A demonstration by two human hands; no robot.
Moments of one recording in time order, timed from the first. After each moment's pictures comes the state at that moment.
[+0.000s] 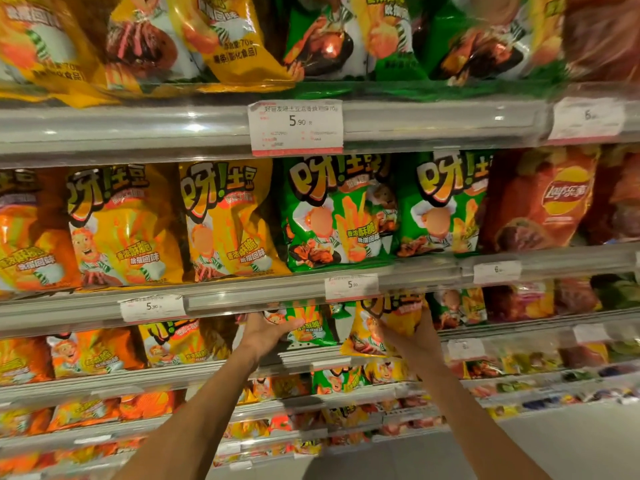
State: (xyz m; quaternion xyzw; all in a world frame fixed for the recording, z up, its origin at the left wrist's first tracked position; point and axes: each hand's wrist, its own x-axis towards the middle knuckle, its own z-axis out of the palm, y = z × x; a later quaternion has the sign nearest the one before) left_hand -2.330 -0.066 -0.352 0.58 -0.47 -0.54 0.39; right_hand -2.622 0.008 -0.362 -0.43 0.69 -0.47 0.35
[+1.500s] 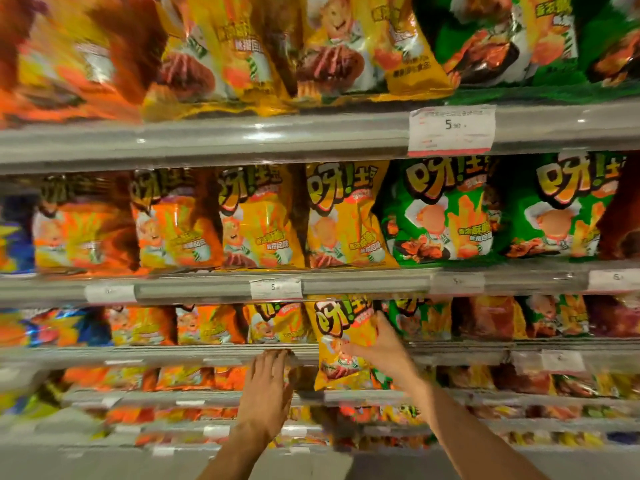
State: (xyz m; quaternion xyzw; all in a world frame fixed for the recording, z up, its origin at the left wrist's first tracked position) left_hand -2.160 0.051 -0.406 0.65 -0.76 -0.03 0.04; right_hand -2.413 -0.007 -0.357 -0.51 0.62 -0.31 0.51
